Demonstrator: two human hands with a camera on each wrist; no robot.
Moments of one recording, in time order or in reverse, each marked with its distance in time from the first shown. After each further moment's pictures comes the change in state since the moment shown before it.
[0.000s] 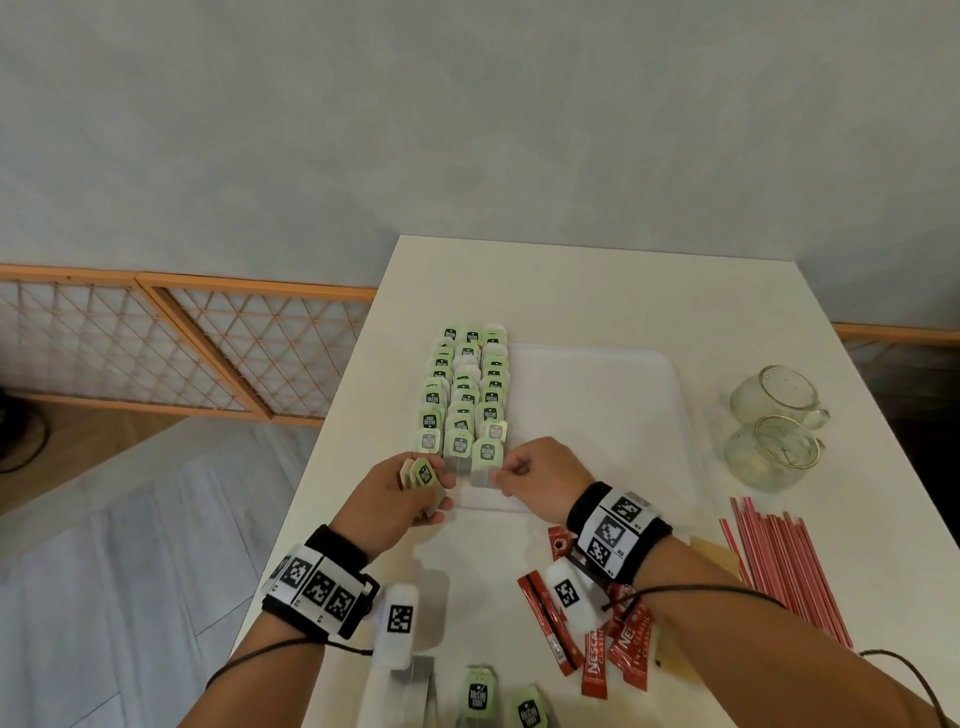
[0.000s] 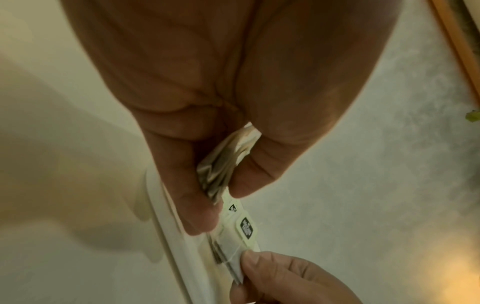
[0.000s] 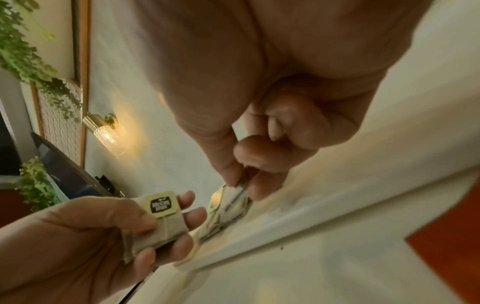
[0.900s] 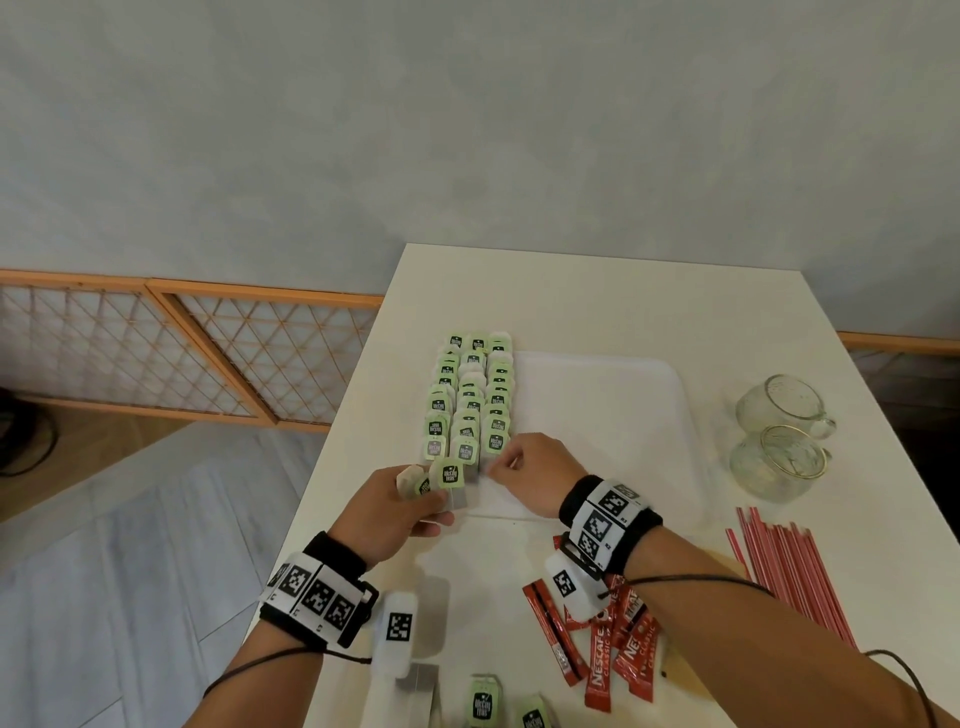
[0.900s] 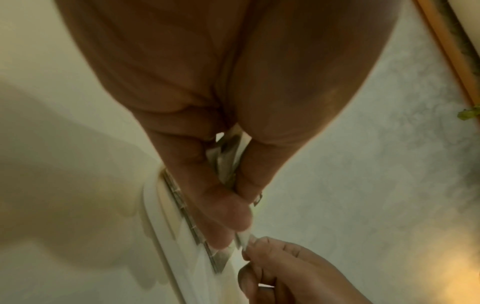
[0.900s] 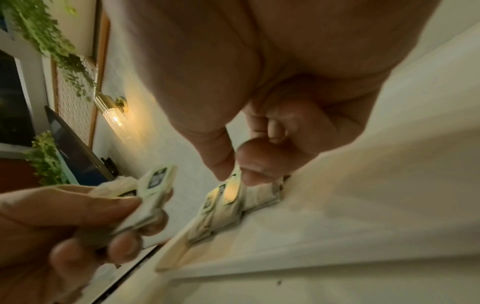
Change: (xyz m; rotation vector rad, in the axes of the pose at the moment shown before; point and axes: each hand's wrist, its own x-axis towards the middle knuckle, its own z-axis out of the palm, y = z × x) left_hand -0.011 0.007 -0.003 0.097 0.005 0.037; right_hand 0.005 -0.021 -0.006 -0.061 -0.003 0.001
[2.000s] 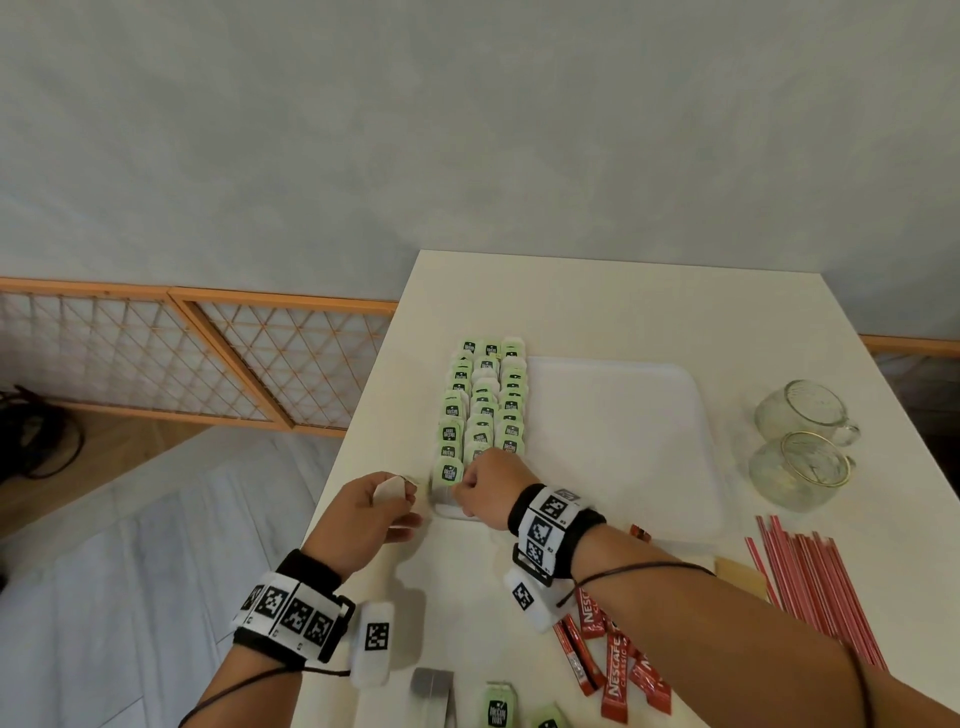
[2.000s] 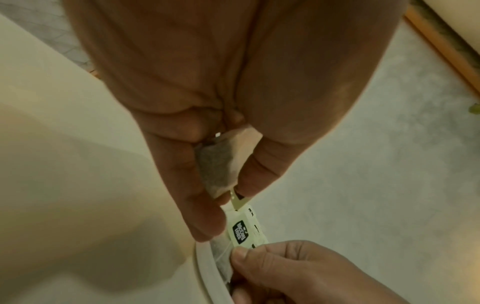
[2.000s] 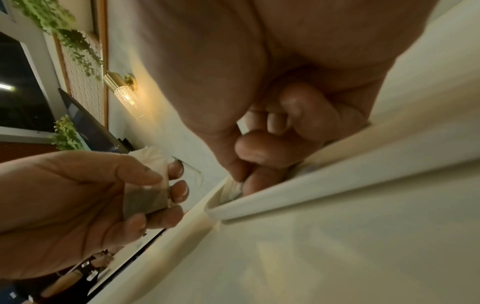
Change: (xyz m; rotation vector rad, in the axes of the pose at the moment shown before) left_hand -0.008 -0.010 -0.036 0.027 0.177 -0.063; right_hand 0.022 -0.034 0.050 -0.052 -0.115 -0.054
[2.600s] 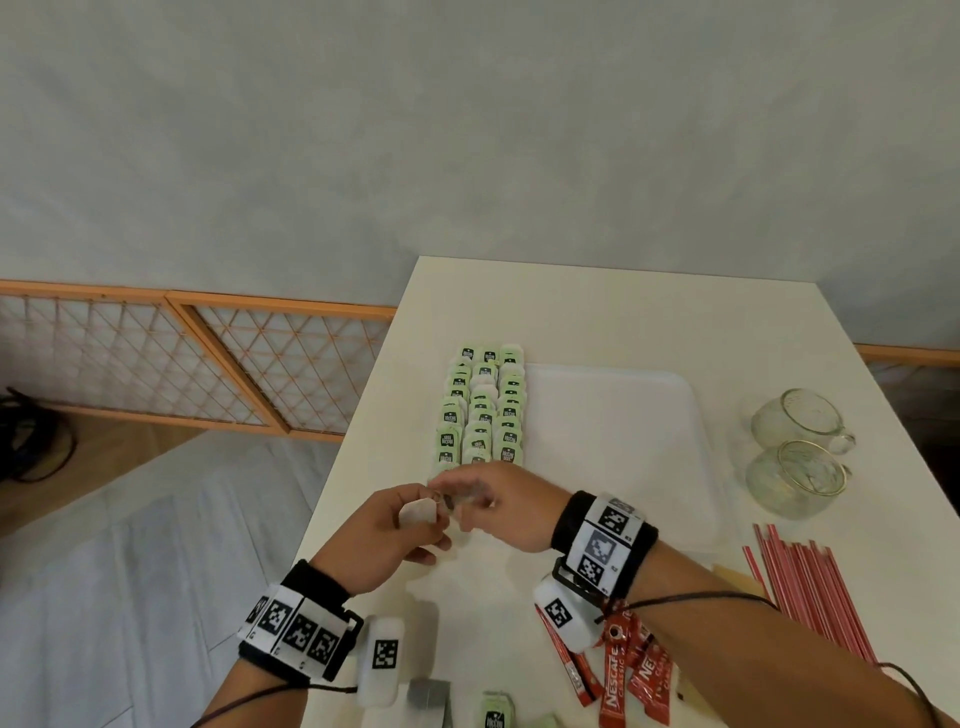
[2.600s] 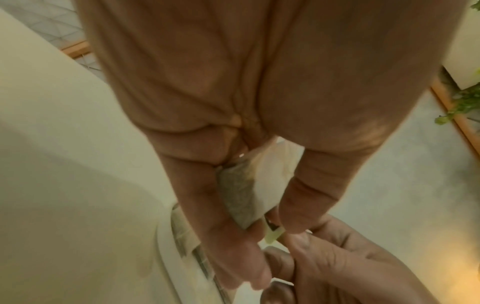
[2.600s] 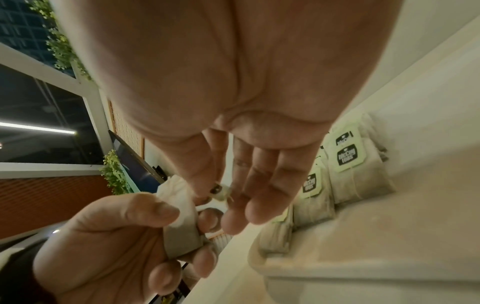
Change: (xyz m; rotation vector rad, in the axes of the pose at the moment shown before) left_hand -0.015 0.015 0.014 0.017 -0.287 0.099; right_hand -0.032 0.001 -0.027 0.208 -0.217 -0.316
